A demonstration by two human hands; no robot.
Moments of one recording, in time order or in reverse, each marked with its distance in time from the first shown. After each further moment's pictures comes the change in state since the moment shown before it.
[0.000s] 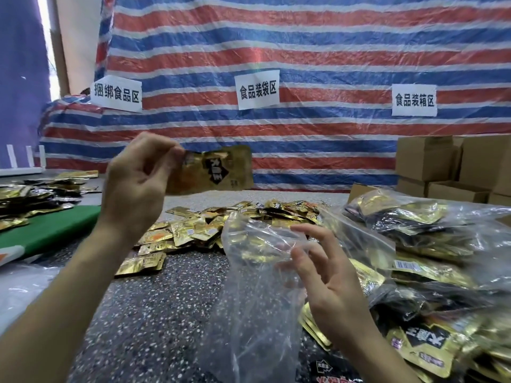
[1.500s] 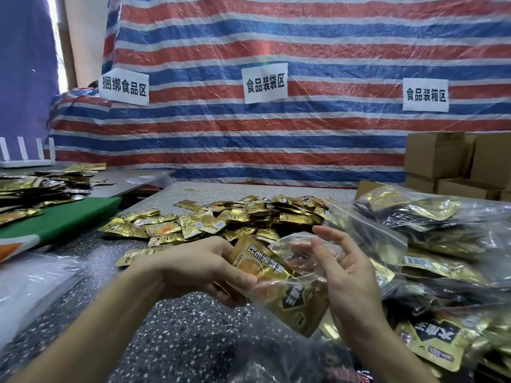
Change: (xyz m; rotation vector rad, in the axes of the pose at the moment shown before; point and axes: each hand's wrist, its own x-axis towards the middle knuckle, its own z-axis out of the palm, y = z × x) left_hand -0.057 0.010 0.023 -0.406 -1.152 -1.017; right_hand 0.003 -0.001 0.007 0.333 0.204 0.330
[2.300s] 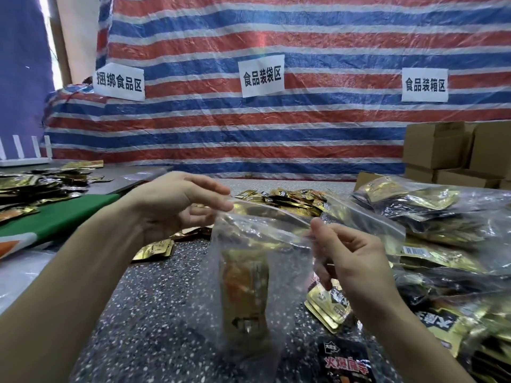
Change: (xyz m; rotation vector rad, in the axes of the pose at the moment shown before) left_hand -0.015 0.048 -0.028 -0.374 0.386 0.200; right_hand 0.000 -0.021 -0.009 -0.154 -0.099 -0.098
